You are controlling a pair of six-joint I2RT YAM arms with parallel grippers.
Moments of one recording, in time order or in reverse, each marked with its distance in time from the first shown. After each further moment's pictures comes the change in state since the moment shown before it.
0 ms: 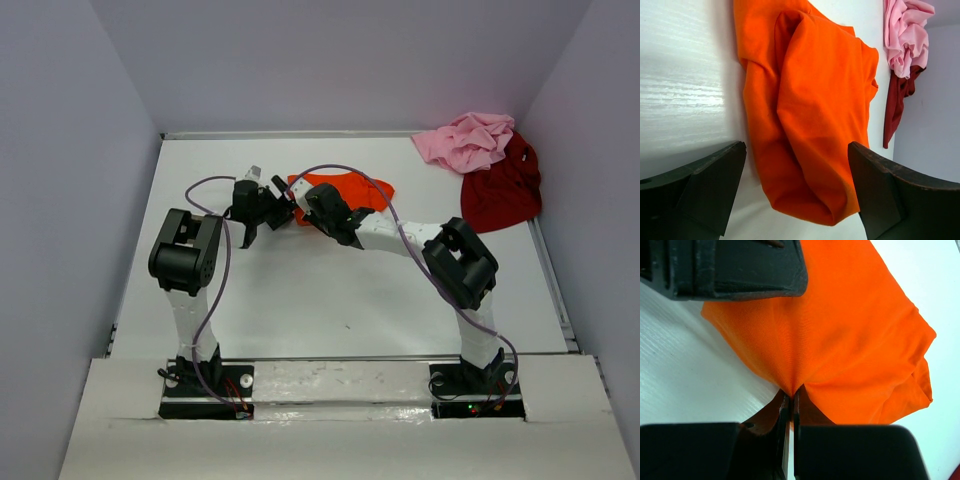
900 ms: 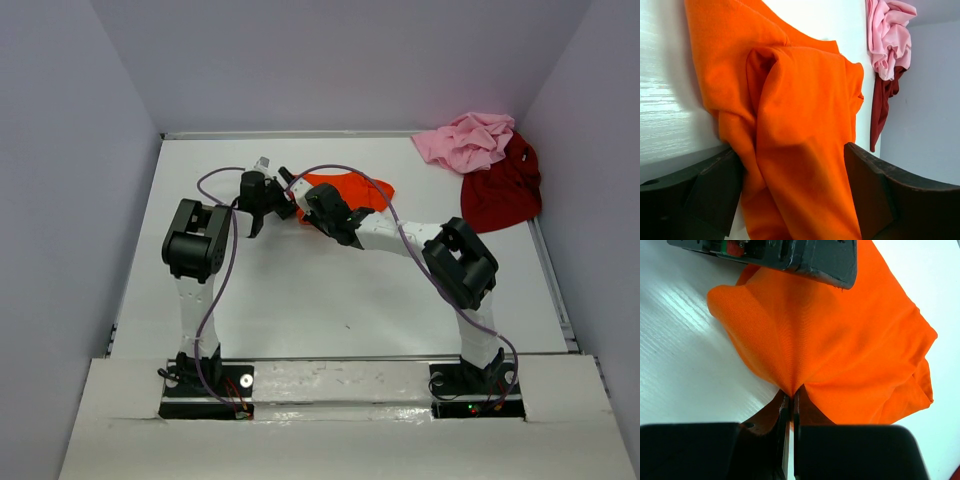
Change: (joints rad) left arm -0.011 0.148 0.169 0.039 0.070 -0.052; right arm 0.000 0.000 0.000 -0.003 -0.005 0.000
